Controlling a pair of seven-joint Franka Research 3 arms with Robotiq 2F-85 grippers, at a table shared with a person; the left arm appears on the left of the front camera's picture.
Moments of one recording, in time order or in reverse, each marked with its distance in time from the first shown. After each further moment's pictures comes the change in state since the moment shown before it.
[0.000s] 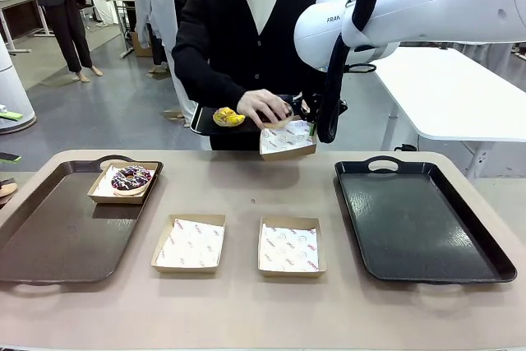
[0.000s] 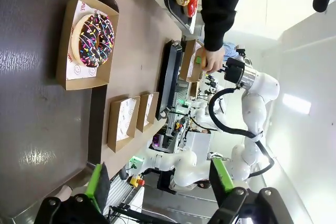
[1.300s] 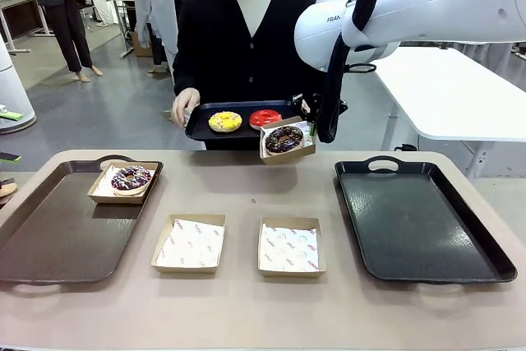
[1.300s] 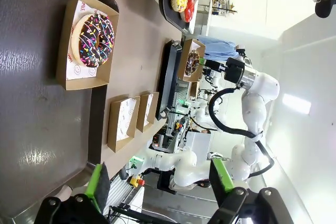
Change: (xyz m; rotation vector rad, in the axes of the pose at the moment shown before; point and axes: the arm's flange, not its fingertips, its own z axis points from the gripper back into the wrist) left arm 0.000 0.000 0.000 0.000 0.000 0.000; right arm 0.000 0.000 0.000 0.000 0.000 0.000
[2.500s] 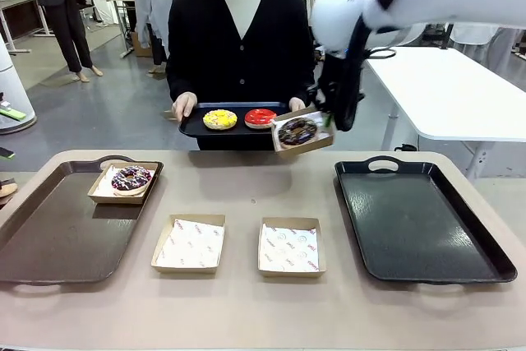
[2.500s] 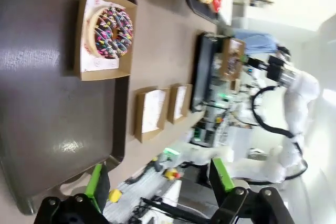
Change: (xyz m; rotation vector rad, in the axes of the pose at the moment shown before) left arm -0.012 -0.057 -0.009 0.259 0.025 -0.077; right arm -0.017 -0.042 0.052 -0.002 -0.014 0.072
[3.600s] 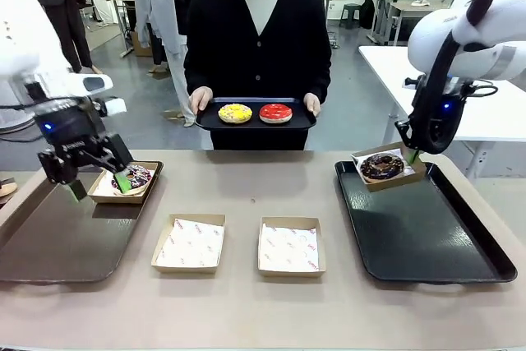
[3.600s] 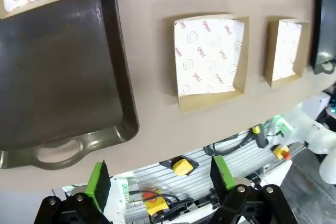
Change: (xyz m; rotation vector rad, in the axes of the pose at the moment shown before) left arm -0.097 -0.144 -0.243 0.731 0.223 -0.144; right arm -0.026 -0.182 -0.070 0.021 0.161 -0.062
